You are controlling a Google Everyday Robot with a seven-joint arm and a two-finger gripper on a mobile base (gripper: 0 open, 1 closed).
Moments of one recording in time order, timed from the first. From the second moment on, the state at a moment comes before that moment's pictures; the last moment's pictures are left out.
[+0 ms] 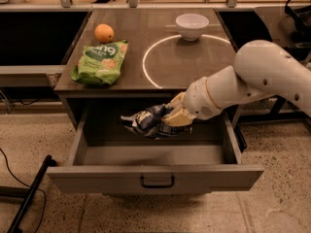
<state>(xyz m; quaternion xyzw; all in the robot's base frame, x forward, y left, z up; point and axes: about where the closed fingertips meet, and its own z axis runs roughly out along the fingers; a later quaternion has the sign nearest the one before) 0.520 -0.041 0.800 -0.60 0.69 0.24 0.32</state>
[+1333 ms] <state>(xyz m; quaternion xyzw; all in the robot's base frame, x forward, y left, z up) 0.554 -0.026 0.686 -0.53 0.75 0.21 0.32</state>
